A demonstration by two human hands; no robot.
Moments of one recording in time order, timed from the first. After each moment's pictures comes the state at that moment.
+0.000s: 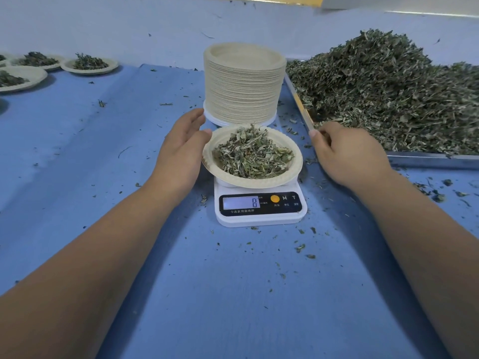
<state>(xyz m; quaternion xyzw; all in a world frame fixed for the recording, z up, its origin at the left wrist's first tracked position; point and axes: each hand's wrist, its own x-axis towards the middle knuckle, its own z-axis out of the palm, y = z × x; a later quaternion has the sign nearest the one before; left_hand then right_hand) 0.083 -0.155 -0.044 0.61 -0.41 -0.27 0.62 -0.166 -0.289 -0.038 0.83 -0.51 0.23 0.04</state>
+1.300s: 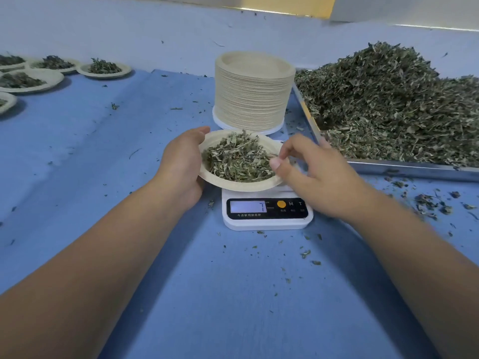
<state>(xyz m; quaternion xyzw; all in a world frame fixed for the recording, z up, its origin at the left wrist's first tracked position) 0.084 -0.156 -0.035 0.56 -0.17 -0.41 0.70 -0.135 -0.229 -0.029 0.89 -0.34 0.24 -0.15</state>
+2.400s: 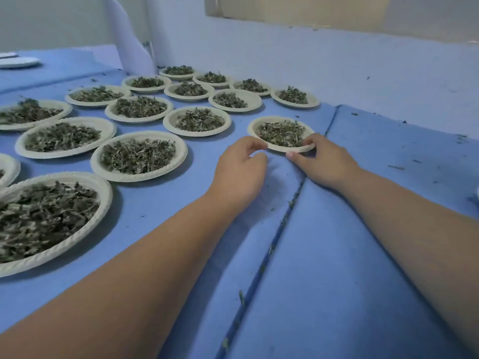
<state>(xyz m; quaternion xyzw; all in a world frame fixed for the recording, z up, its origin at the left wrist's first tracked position) 0.396 -0.076 -0.067 0.73 -0.26 -0.13 0.62 0.335 -0.288 -0.078 0.92 -0.30 0.17 -0.17</state>
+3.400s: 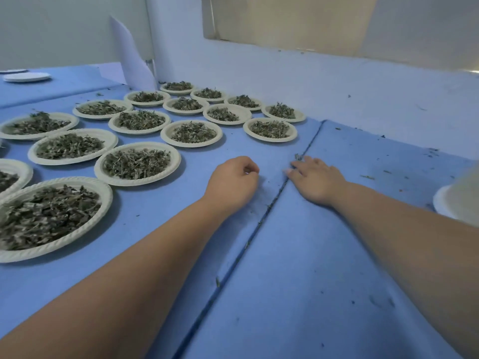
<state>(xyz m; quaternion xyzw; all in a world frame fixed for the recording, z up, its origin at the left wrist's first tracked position) 0.382 -0.078 -0.056 0.83 -0.32 -0.07 0.45 0.309 -0.300 -0.075 0.96 -0.28 0.02 -0.06</state>
